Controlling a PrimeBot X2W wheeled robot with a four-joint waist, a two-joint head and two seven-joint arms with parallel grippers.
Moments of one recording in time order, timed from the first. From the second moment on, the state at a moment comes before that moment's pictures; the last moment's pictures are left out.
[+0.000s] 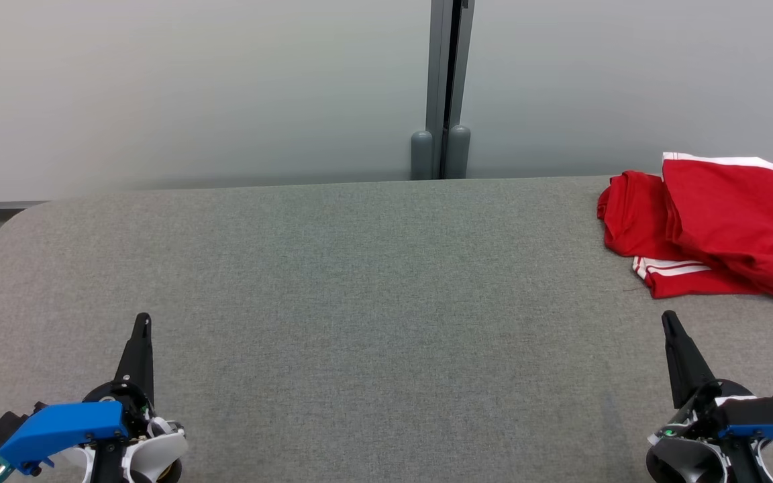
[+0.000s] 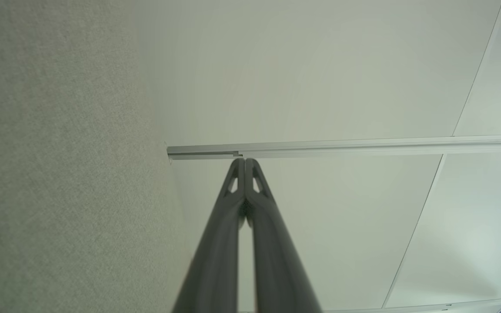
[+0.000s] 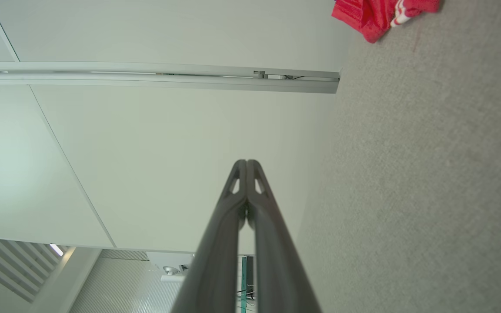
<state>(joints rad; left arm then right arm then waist) -0.10 0.05 0.11 0.24 -1.59 -0.12 0.11 -0.10 -0.05 -0.11 0.24 1.59 0.13 0.11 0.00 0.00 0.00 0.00</state>
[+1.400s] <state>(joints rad) -0.10 0.05 0.11 0.25 -1.61 -0.13 0.11 -0.10 -0.05 -0.11 0.24 1.61 0.13 0.11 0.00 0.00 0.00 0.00</state>
